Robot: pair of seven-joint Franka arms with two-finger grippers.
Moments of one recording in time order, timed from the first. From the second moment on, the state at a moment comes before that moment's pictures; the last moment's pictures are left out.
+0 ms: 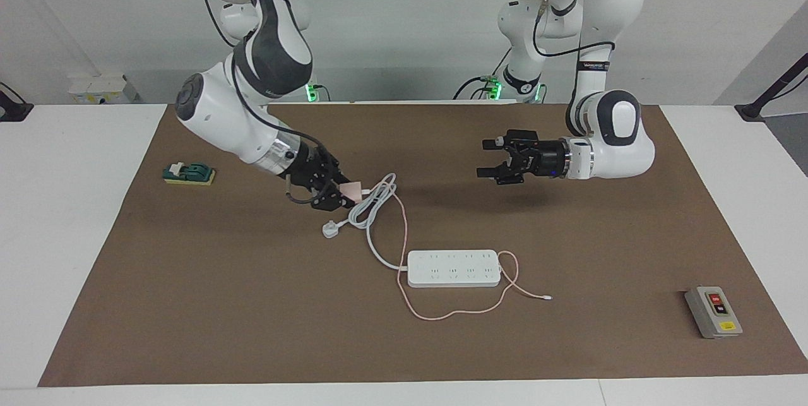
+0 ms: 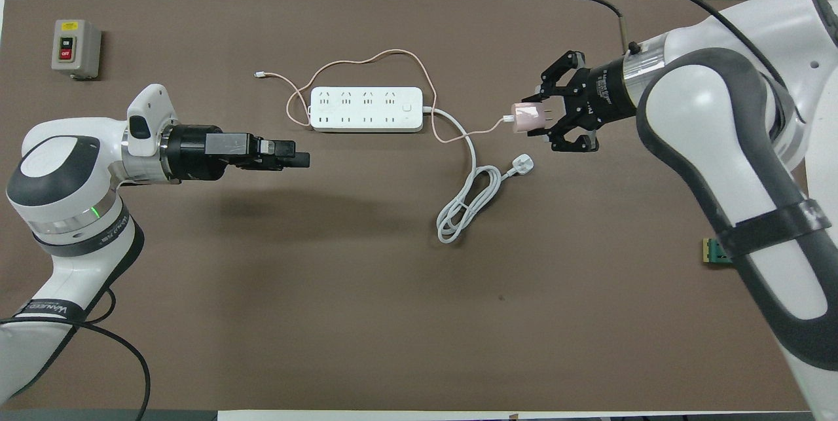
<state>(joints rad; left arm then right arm) -0.13 0.22 0.02 -2.05 -1.55 1.59 0.72 0.25 0.27 -0.01 -1.63 0.64 1.95 1.45</state>
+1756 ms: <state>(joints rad) -0.37 0.22 0.02 -2.06 -1.76 1.89 0.75 0.45 0.28 -0.01 -1.62 0.60 2.04 1.65</state>
